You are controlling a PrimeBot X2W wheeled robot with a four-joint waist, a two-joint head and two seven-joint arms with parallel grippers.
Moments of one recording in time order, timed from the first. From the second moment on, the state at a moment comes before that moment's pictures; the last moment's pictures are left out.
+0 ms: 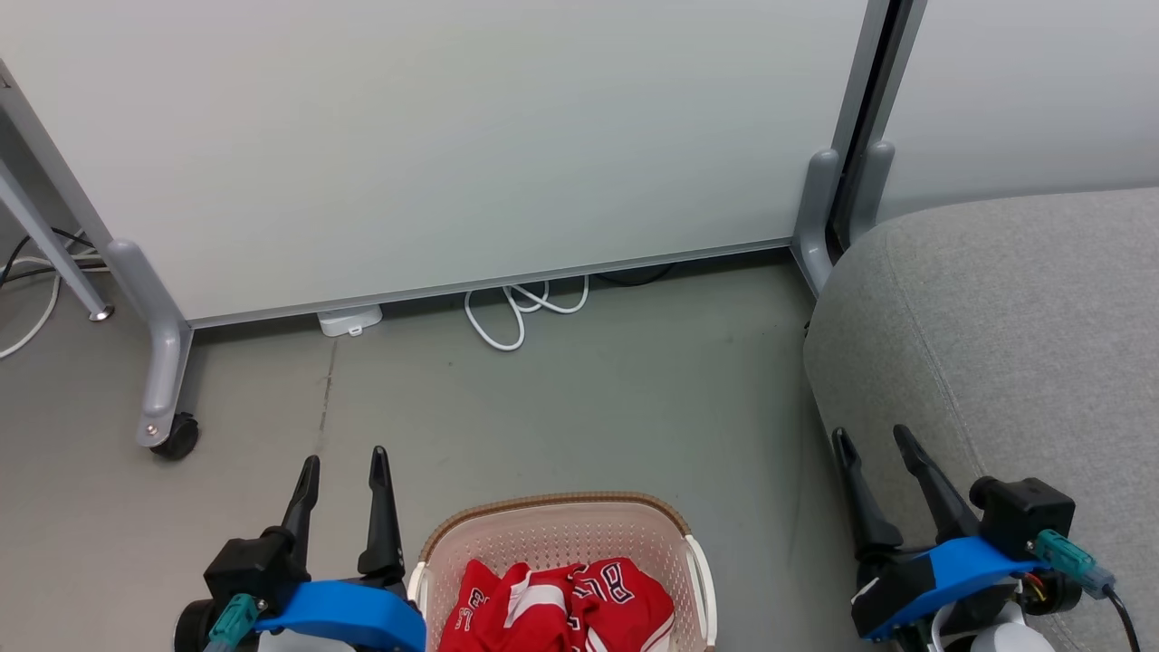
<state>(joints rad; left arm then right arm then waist) -0.04 0.05 -0.12 0.29 -0.31 -0.04 -0.24 -0.10 -0.05 0.04 0.27 0.27 0.13 -0.14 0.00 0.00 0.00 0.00</state>
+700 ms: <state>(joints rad) -0.04 0.05 -0.15 0.30 -0.26 -0.02 -0.26 -0.10 -0.05 0.05 0.26 0.17 0.13 -0.15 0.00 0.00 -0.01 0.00</state>
